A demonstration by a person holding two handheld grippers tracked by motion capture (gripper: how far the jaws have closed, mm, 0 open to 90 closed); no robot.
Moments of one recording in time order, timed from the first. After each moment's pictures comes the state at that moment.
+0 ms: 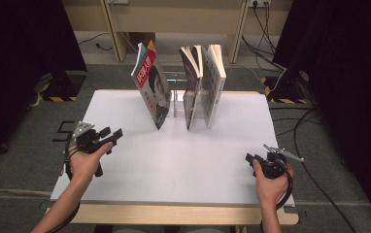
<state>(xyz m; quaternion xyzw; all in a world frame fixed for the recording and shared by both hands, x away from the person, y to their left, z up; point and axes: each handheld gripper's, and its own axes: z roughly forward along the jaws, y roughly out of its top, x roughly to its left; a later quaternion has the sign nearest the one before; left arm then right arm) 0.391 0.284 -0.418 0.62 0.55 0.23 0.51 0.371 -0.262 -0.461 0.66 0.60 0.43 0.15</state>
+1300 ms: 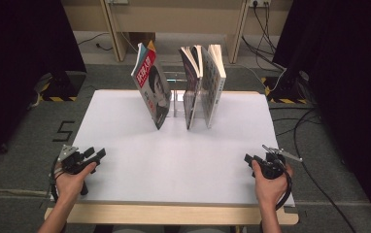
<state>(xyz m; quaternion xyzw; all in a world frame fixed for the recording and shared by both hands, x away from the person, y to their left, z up) 0.364 0.344 -0.494 0.60 0.58 0.24 0.49 0.371 -0.260 -0.464 0.66 0.60 0.42 0.15</state>
